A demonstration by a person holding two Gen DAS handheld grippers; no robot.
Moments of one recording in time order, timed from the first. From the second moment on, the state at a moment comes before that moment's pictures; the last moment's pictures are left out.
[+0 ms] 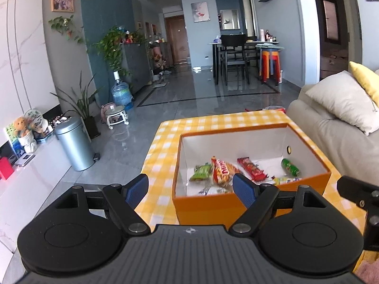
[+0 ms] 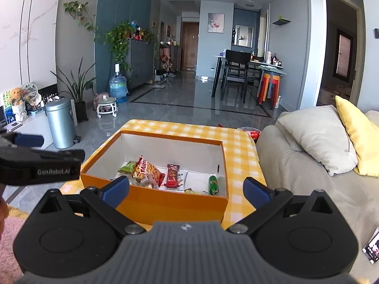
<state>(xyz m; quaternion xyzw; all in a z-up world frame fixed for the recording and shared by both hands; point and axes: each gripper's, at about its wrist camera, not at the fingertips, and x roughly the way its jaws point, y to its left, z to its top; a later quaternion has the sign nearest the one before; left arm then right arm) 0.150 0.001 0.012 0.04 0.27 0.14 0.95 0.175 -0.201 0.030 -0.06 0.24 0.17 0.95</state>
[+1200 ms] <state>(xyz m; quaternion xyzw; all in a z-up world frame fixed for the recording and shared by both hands) 0.142 0.007 -0.022 0.02 0.31 0.15 0.94 0.184 -0.195 -0.016 -0.07 0.26 0.19 0.95</state>
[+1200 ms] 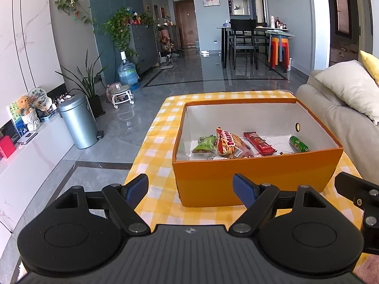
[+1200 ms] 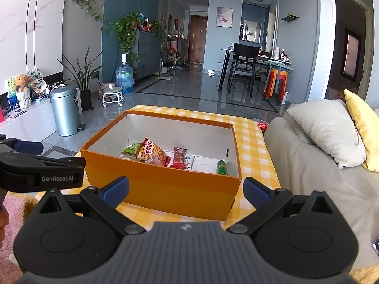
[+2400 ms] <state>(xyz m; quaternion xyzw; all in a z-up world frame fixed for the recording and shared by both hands) 0.133 0.004 -0.014 0.01 0.30 0.15 0.94 0.176 -0.190 -0.007 -0.09 0.25 0.18 0.95</state>
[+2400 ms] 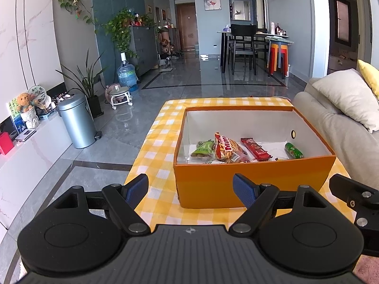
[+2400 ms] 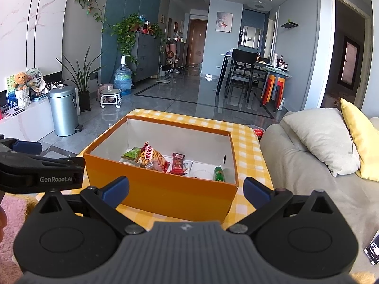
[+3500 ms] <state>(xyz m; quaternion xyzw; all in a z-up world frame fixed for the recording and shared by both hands) 0.133 -0.005 -0.008 0.01 0.29 0.15 0.94 0.179 -0.191 -0.011 -0.07 0.27 0.18 0.94</state>
